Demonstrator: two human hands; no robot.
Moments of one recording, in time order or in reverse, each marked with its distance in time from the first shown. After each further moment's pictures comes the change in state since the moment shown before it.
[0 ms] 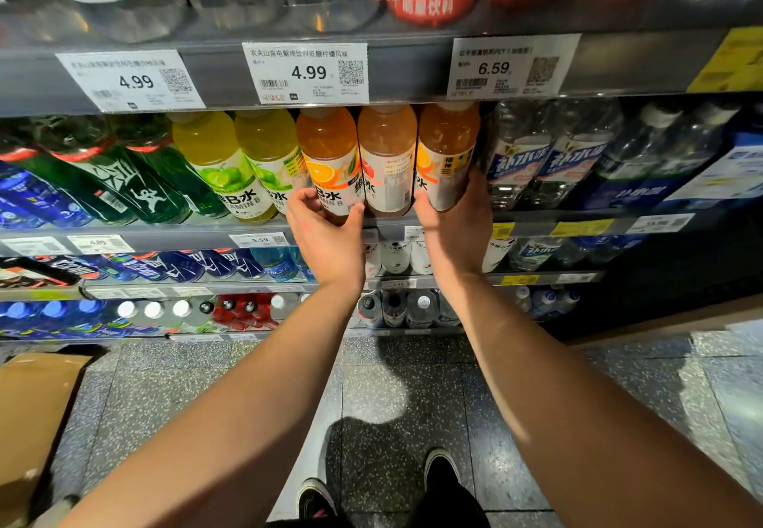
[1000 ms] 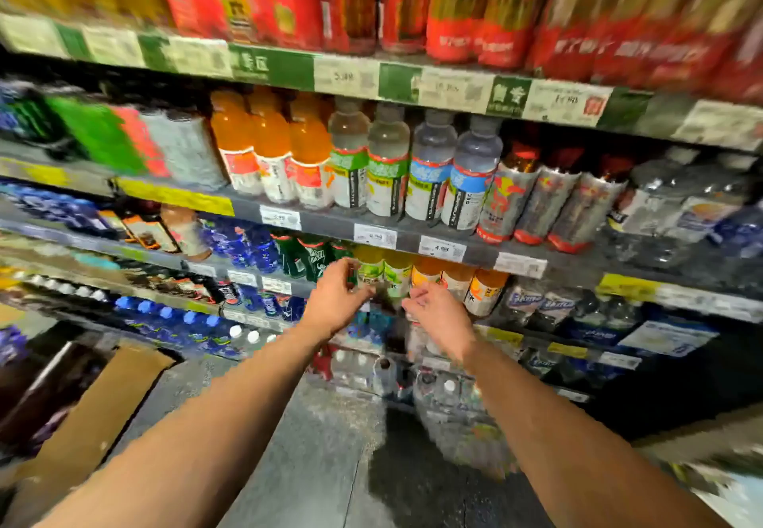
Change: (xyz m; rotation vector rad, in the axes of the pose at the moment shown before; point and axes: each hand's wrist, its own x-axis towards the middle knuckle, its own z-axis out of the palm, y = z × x) left_hand 0.013 0.141 -0.259 0.305 -0.463 0.097; right_hand -0.088 -0.219 -0.083 -0.195 -0.850 -0.057
